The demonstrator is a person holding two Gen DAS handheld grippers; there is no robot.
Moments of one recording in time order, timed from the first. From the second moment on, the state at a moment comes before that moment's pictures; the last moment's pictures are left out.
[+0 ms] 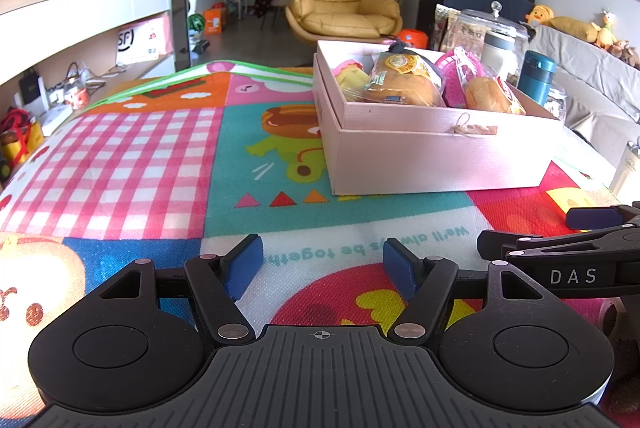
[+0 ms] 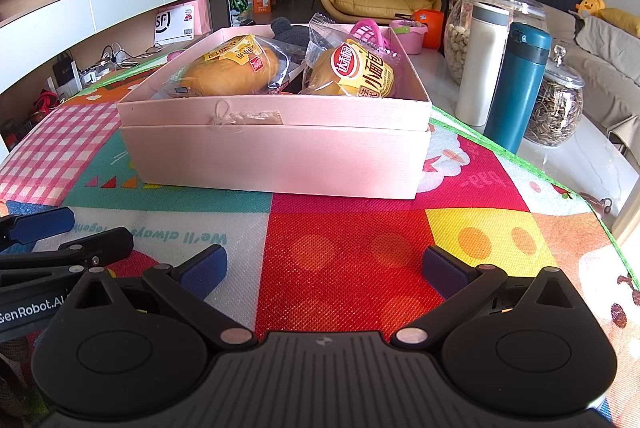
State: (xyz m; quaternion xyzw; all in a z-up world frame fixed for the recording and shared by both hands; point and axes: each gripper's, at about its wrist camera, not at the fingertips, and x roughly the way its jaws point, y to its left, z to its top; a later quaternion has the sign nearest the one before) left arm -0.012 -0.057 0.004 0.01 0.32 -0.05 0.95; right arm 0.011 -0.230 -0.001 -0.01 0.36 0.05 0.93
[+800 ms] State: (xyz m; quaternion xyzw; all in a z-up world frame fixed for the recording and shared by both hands) left arm -0.012 -0.058 0.004 0.00 0.32 -0.05 0.95; right arm 0.009 -0.229 -0.002 -0.01 0.35 0.05 0.94
